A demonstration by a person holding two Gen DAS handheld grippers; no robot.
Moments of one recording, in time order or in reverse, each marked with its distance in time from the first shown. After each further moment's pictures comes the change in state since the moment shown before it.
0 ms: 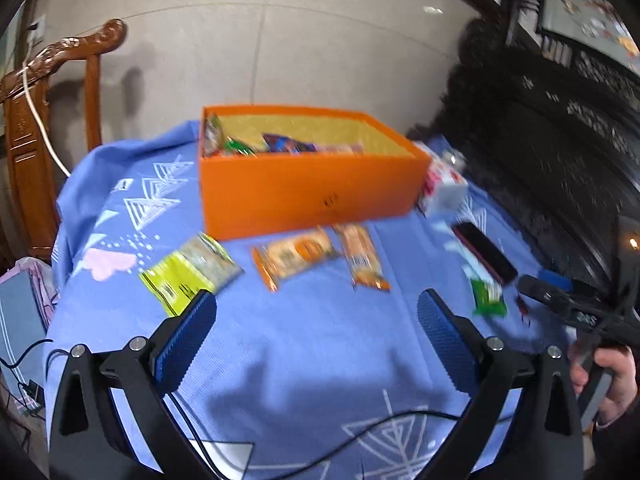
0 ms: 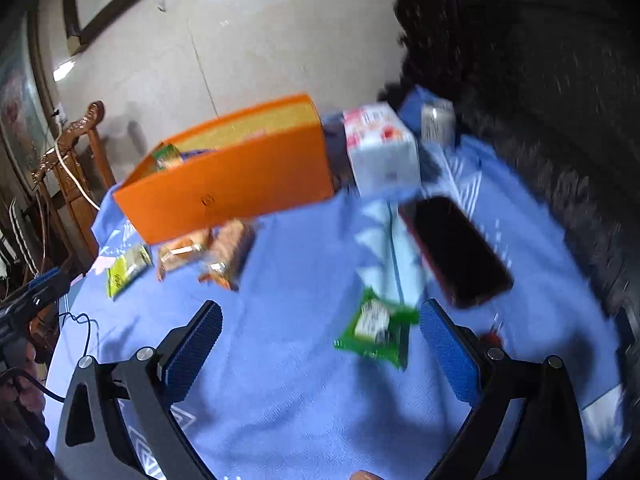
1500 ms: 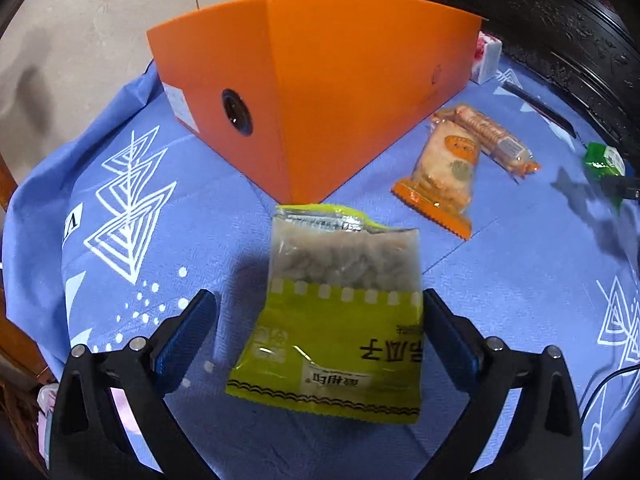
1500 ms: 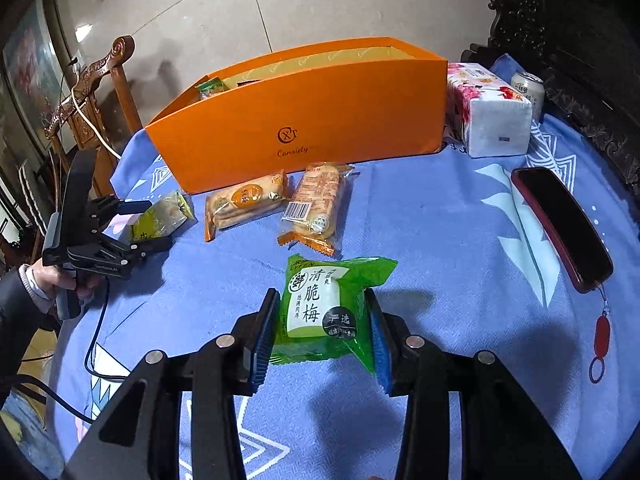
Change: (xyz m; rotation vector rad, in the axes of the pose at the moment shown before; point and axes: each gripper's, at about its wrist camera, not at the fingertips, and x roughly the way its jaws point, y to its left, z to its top) left arm 0.159 0.151 0.023 0.433 0.266 -0.110; right arm 0.062 0.100 -0.010 -0.089 0.130 0.073
